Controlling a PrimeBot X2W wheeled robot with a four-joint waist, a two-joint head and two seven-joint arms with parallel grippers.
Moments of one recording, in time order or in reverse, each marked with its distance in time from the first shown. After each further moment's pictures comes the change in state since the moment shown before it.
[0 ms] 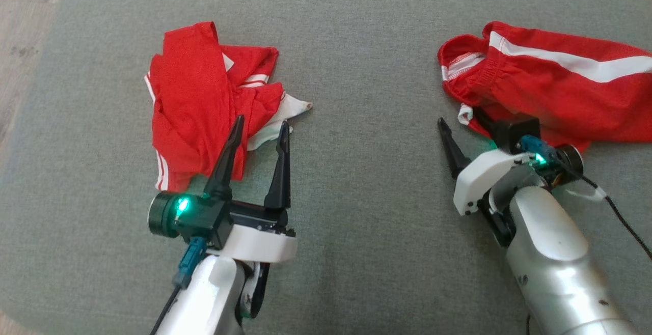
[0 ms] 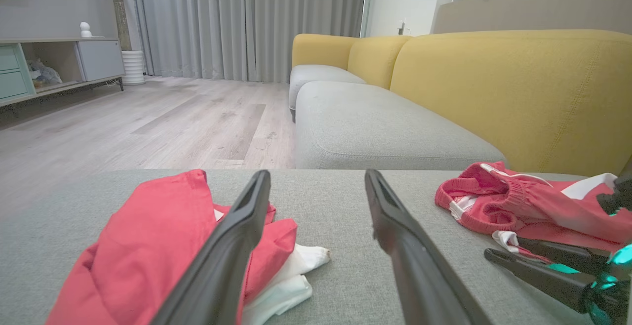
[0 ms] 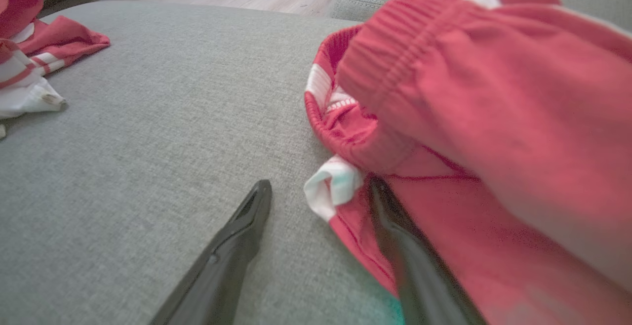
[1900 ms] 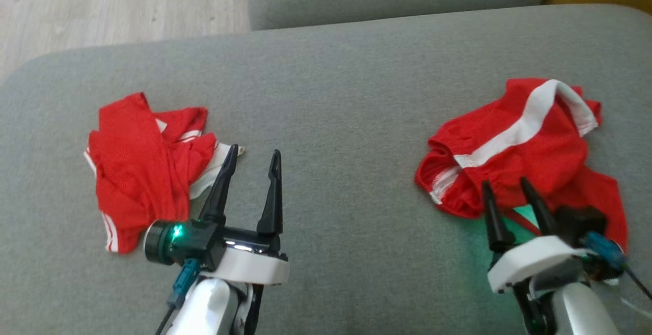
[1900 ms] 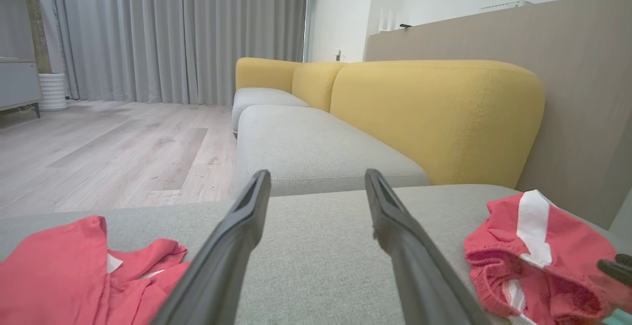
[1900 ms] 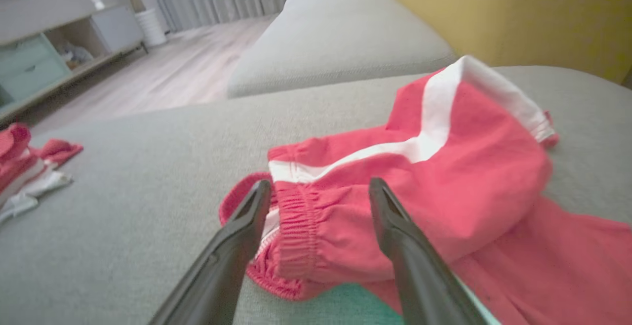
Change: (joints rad) left arm 0.085 0.000 0.034 0.012 0.001 -0.025 0.000; right arm 0.497 0.012 -0.128 -0.560 0.171 0.000 0.038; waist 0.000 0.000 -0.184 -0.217
